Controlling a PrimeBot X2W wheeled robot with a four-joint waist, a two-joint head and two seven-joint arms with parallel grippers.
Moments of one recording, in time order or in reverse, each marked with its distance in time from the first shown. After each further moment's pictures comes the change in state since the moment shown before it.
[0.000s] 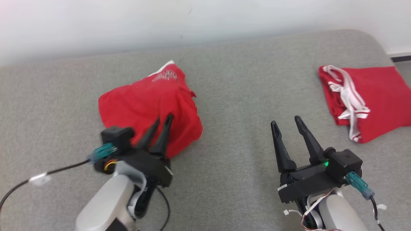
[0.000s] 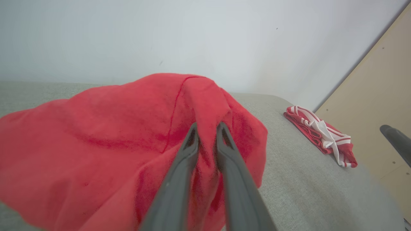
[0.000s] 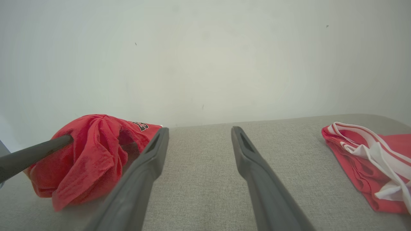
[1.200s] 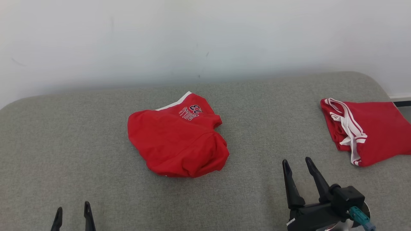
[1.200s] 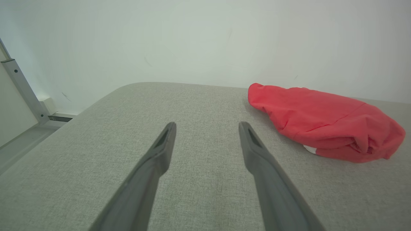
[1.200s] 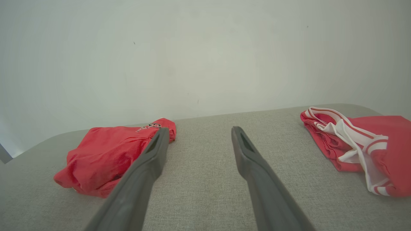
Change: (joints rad) left arm 0.725 -0.120 0.758 -0.433 0.648 0.079 -0.004; right arm 0.184 0.052 -0.102 0.021 -0.061 0.000 0.000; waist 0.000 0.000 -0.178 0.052
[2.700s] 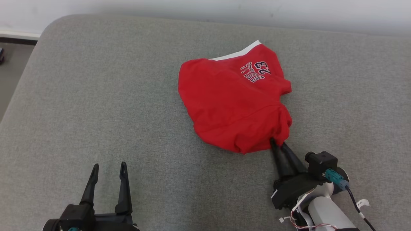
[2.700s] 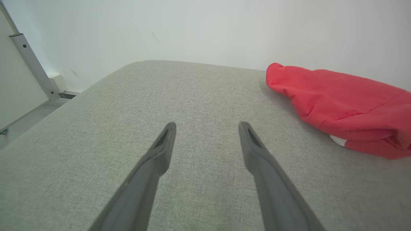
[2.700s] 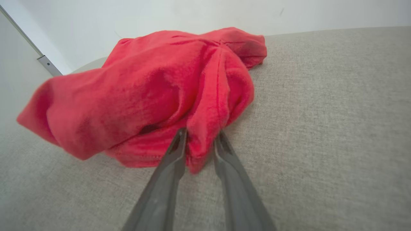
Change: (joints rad) left arm -0.139 -0.022 -0.178 -0.048 -0.020 0.008 0.000; right arm -0.272 -0.044 0.147 0.316 0.075 0.000 -0.002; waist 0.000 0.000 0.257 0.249
